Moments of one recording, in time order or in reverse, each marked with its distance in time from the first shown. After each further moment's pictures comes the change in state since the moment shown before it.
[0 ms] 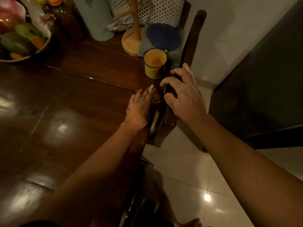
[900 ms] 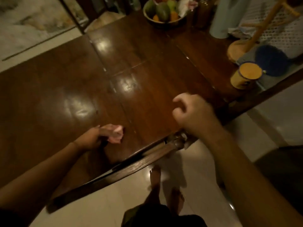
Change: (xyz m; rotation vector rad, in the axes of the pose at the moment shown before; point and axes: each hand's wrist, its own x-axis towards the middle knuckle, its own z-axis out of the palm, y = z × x) left_hand -0.455 -0.059 -0.029 -0.494 -0.004 -0.566; right_hand -0.086 -0.135 -0.008 -0.062 -0.711 -0.334
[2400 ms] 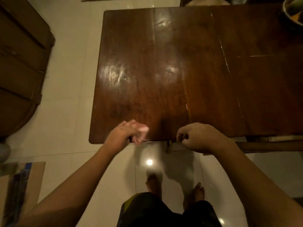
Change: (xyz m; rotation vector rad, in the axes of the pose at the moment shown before) left_hand -0.320 -0.162 0.092 -0.074 0.574 -0.174; right_hand -0.120 -0.278 0.265 -0.577 -0.743 -0.446
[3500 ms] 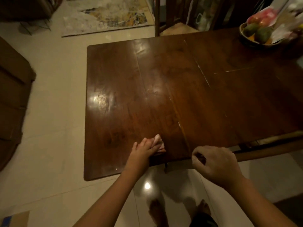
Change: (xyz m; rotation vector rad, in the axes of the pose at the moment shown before) left_hand 0.051 0.033 0.041 0.336 -0.211 -0.039; right_hand -0.024 0.024 0.056 0.019 0.660 0.127
